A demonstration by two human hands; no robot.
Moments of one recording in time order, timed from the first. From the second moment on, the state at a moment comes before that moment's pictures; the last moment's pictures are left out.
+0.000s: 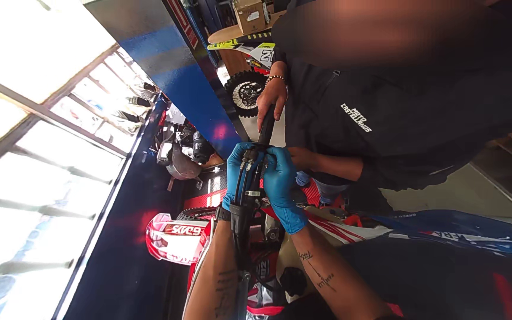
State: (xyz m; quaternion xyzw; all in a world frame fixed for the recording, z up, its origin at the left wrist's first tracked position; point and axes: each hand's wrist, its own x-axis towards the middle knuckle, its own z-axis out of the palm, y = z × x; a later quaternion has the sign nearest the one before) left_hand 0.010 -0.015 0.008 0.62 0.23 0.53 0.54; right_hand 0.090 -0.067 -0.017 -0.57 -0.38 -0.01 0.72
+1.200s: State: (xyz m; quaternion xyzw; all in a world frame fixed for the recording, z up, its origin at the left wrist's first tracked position) left_hand 0.016 -0.018 0.009 0.60 0.23 0.54 0.55; right_hand 0.091 -0.063 -0.022 -0.56 -0.37 0.00 0.74
